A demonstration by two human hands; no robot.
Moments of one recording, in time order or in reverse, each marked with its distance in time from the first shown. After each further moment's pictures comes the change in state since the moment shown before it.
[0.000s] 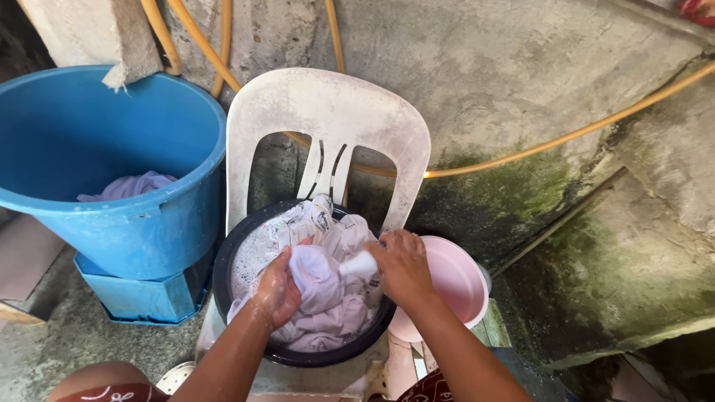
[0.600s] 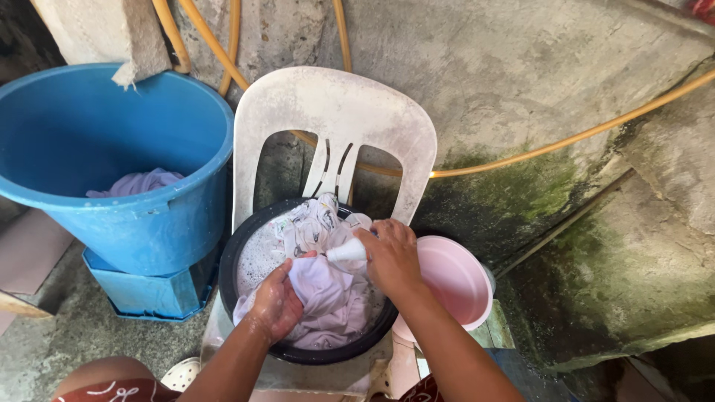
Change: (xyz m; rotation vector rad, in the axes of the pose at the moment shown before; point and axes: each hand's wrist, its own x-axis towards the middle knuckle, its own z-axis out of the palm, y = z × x) left_hand -0.018 -0.008 -0.016 -0.098 0.057 -0.087; right_hand 0.026 -0.024 0.006 0.077 0.054 0.086
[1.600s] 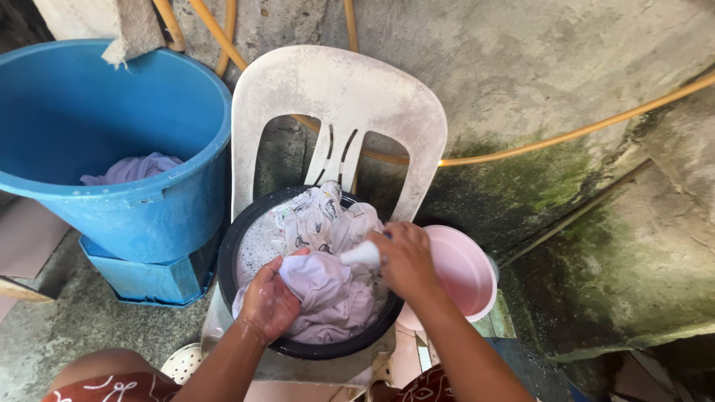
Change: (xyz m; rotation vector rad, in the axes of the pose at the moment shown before) left_hand -0.005 0.002 -0.011 -0.166 -0.028 0.009; right_hand -0.011 0.019 0.003 0.006 -0.157 0.017
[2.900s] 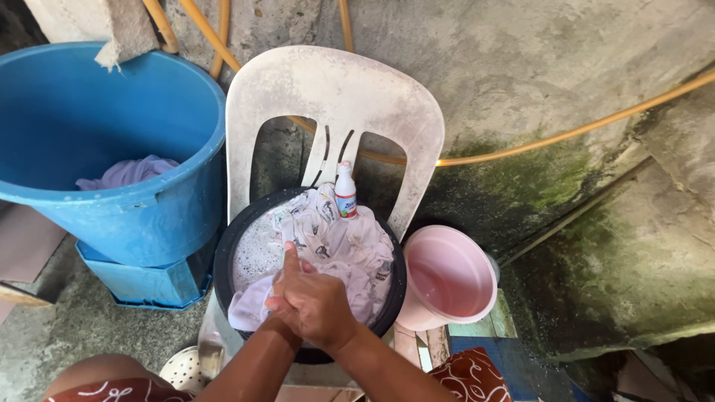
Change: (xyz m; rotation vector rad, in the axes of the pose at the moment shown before) left_hand 0.123 -0.066 -0.076 -0.066 -0.079 0.325; right_hand -0.021 -0.111 0.045 0.580 0.407 -0.439
